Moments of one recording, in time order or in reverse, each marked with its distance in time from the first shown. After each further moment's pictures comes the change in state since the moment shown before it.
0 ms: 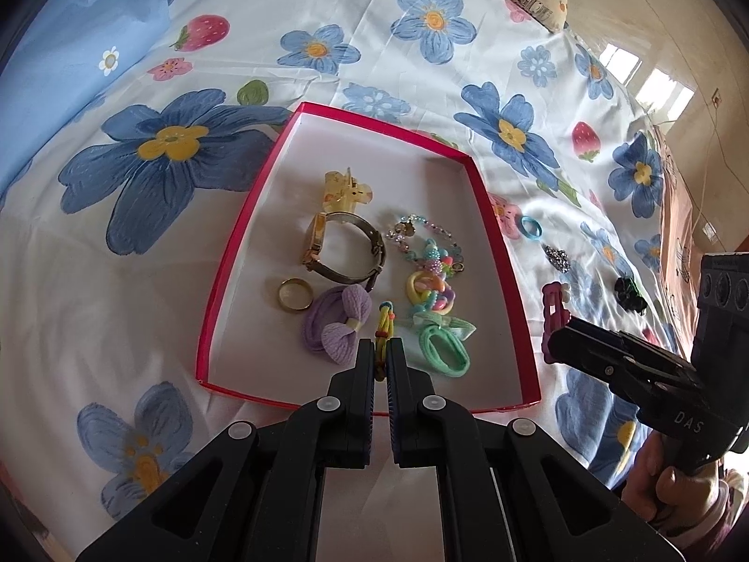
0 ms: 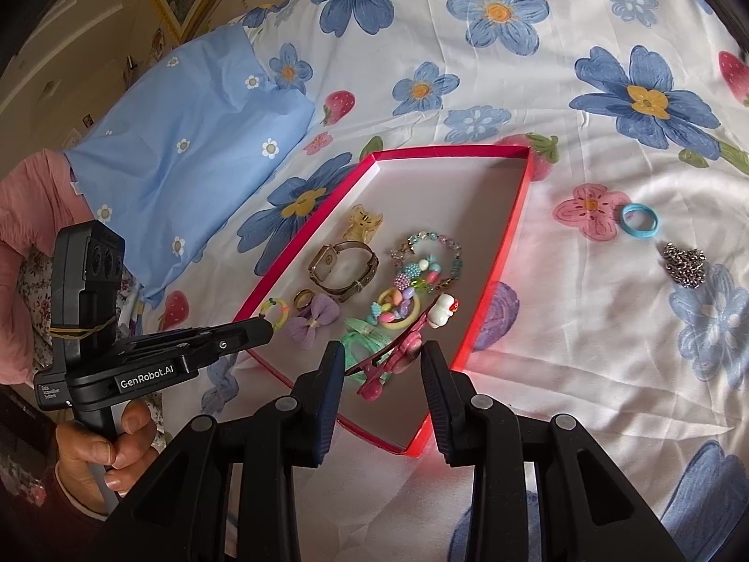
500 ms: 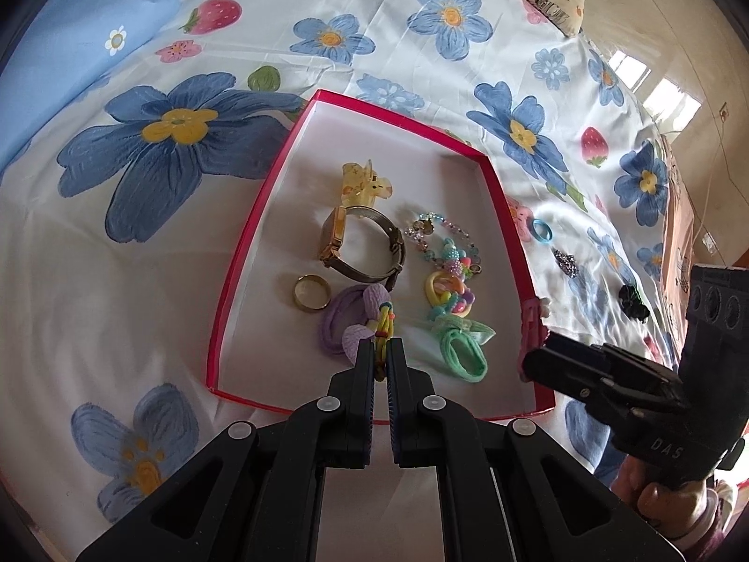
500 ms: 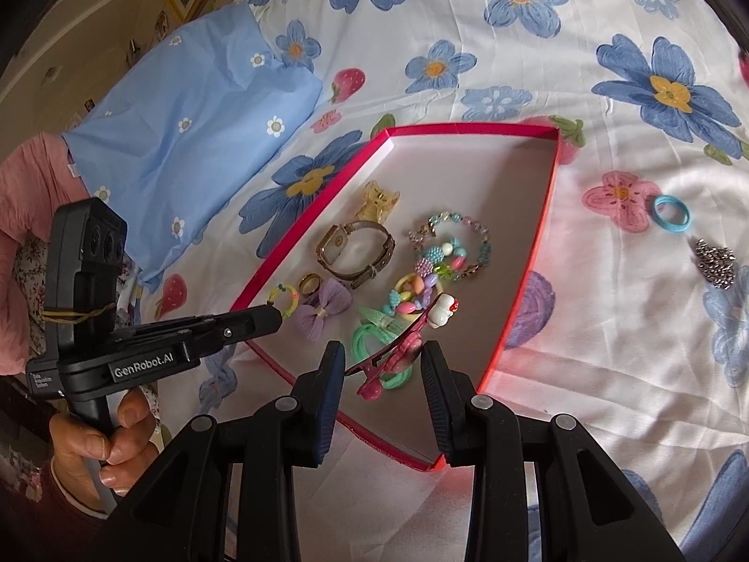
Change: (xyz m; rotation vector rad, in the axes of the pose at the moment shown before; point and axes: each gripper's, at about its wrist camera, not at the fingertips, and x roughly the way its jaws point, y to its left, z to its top) left arm 0.013 0.014 0.004 -0.042 0.018 -0.011; right arm 0.029 0.009 -0.001 -0.020 0.058 0.010
